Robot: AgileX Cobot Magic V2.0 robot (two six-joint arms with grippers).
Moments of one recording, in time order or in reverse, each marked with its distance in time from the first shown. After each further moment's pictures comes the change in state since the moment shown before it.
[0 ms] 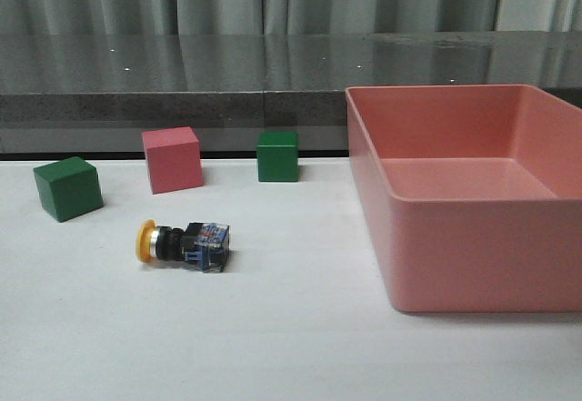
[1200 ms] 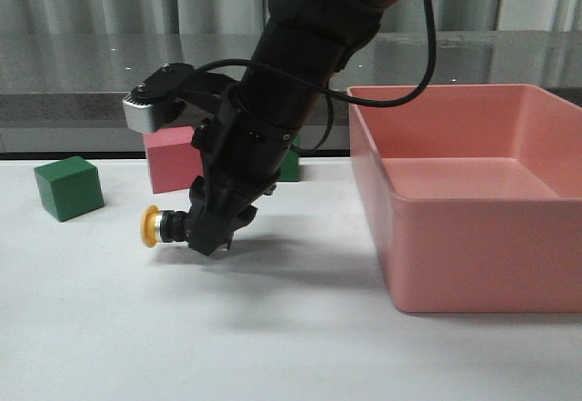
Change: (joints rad) left arm 0.000 0.000 0.000 -0.014 0.000 0.000; right arm 0.421 0.997 -0.614 -0.008 0.141 -0.467
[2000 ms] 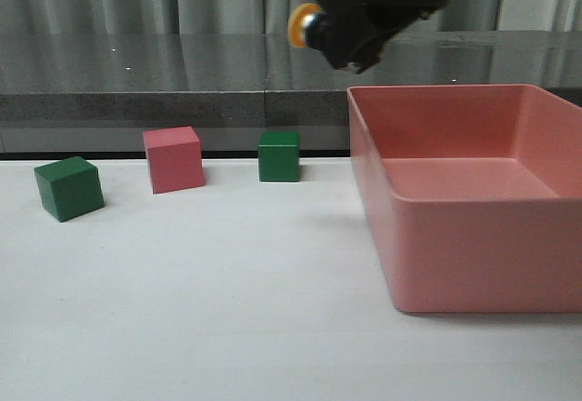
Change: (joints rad) left arm 0.000 0.000 0.000 0.000 0.000 0.000; right arm -0.154 -0.516 0.282 -0.275 -0.117 0.607
